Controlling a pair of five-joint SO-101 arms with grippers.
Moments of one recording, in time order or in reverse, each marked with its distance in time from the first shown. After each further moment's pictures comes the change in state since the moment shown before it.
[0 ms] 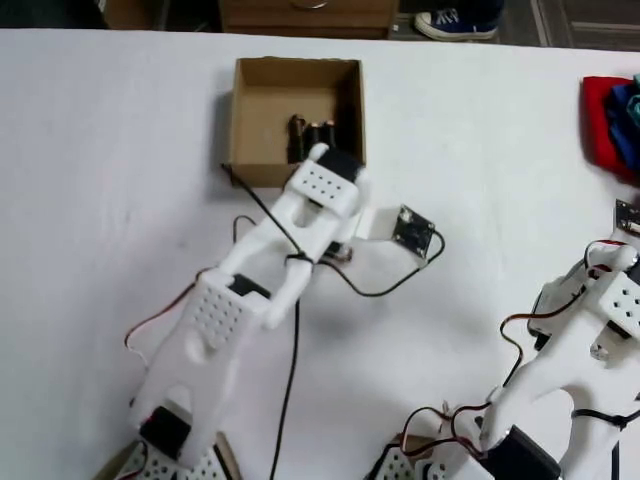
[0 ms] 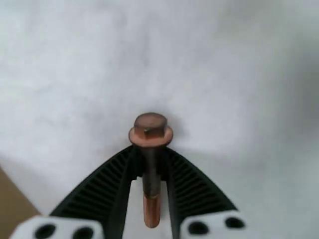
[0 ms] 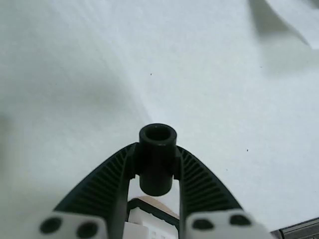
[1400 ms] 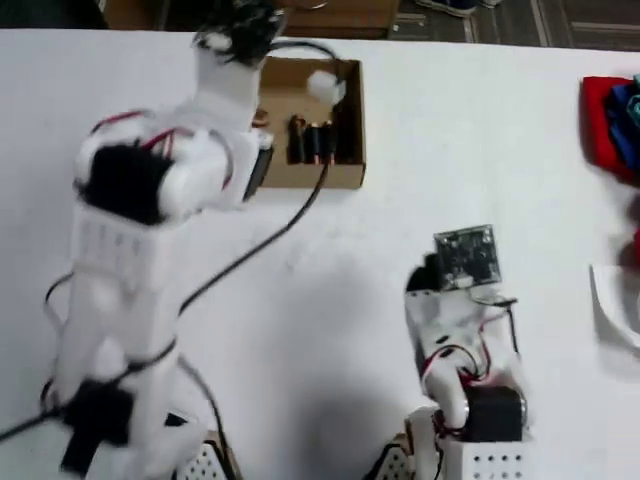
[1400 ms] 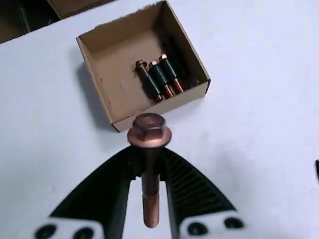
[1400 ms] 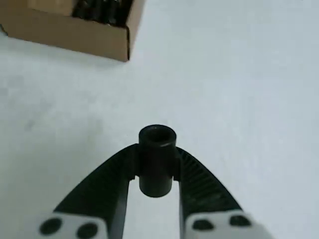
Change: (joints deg) left arm -13.5 -66.6 17.4 3.5 75.3; right arm -44.8 -65.4 41.9 -26.2 -6.0
